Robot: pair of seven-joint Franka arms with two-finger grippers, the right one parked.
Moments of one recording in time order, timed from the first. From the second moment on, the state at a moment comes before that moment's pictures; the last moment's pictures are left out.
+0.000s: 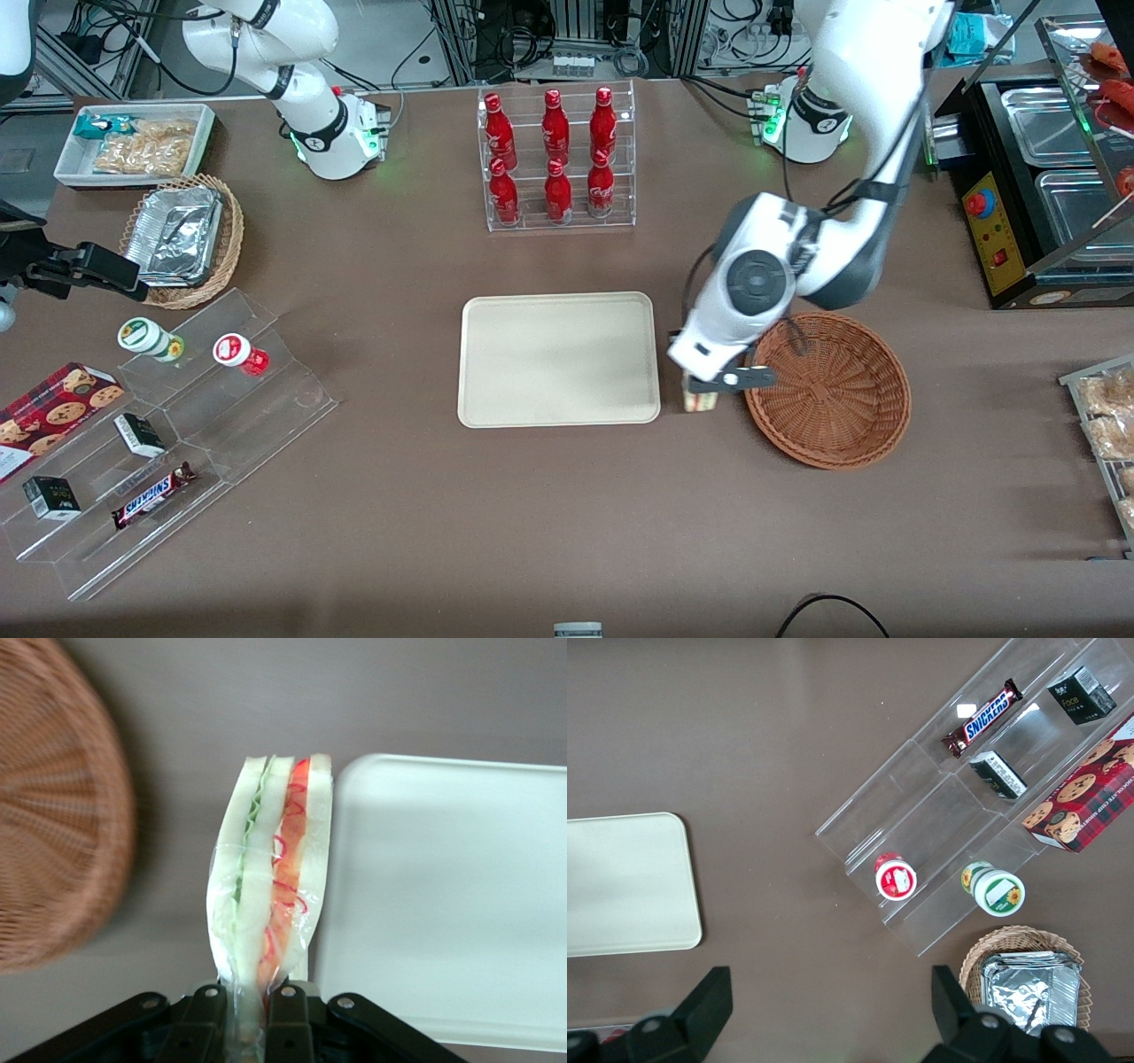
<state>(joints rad) -0.52 0.48 -0.04 -1.67 -0.05 2.02 -0.62</state>
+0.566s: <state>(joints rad) -0.71 0.70 -0.04 -1.41 -0.08 2.02 -0.80</state>
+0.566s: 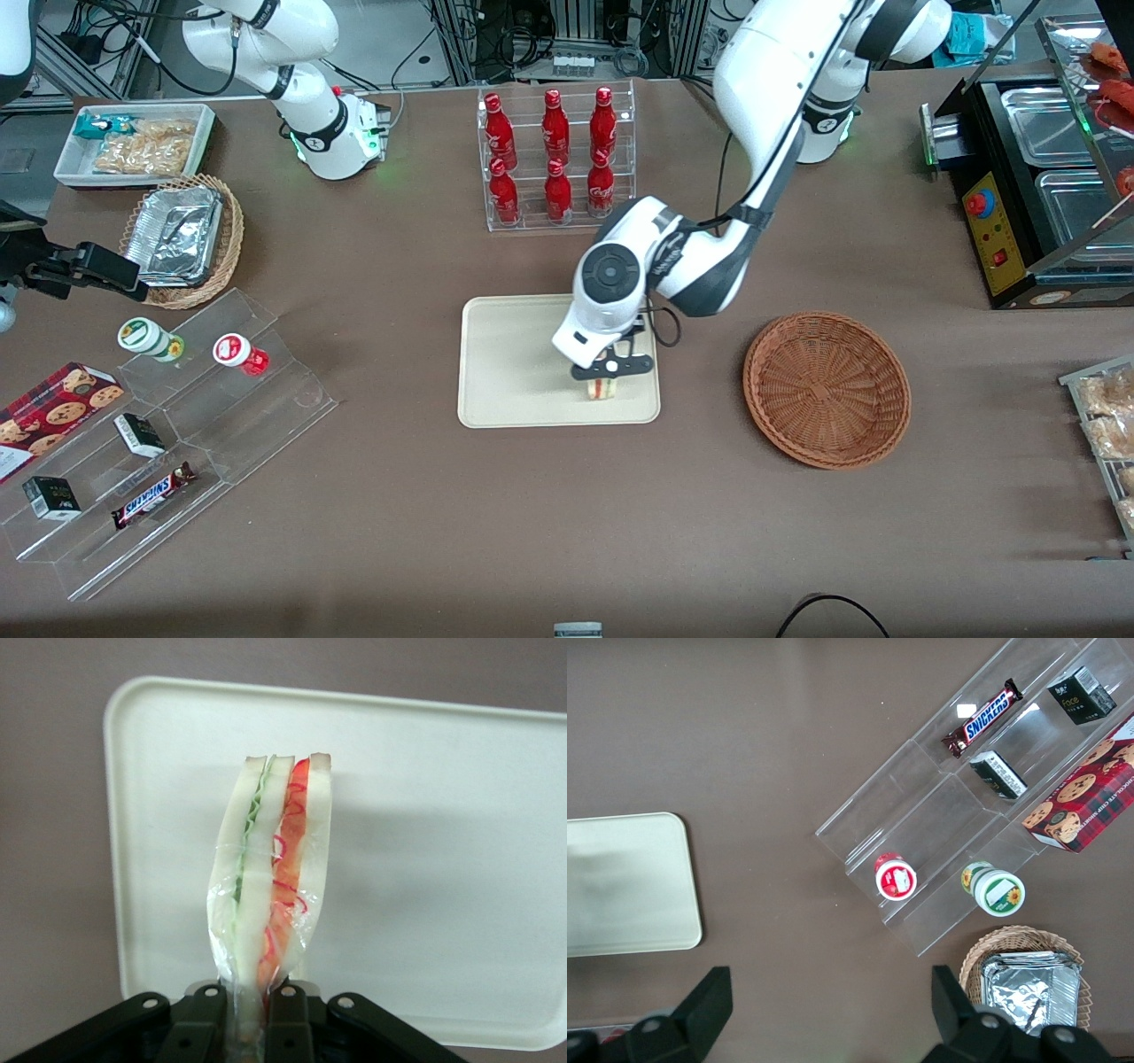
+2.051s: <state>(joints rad) -0.69 0.57 0.06 -1.42 -0.03 1.86 -0.83</state>
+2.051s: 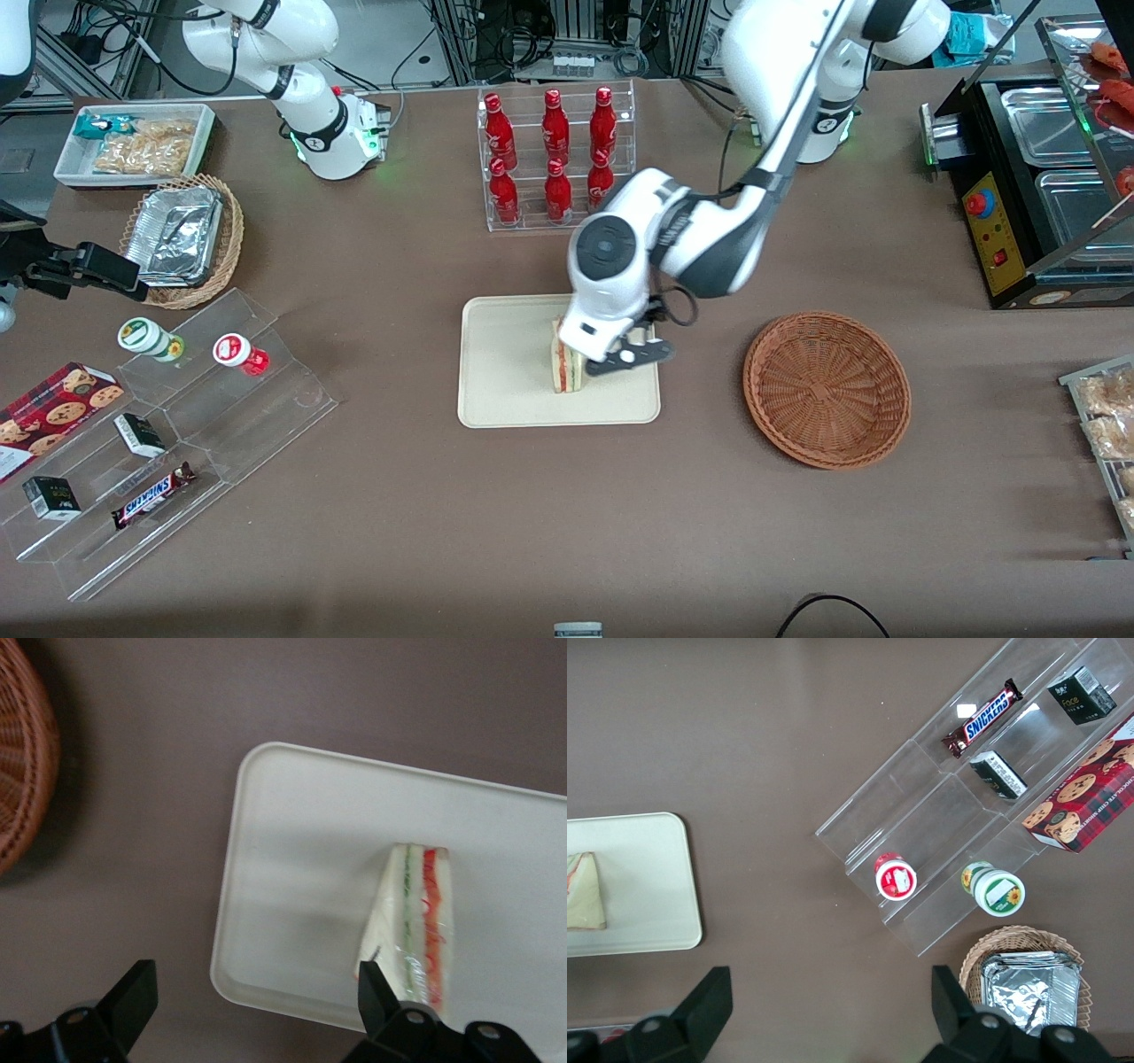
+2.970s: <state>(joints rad) -0.30 0.12 0.06 -1.78 -0.05 1.69 -0.24</state>
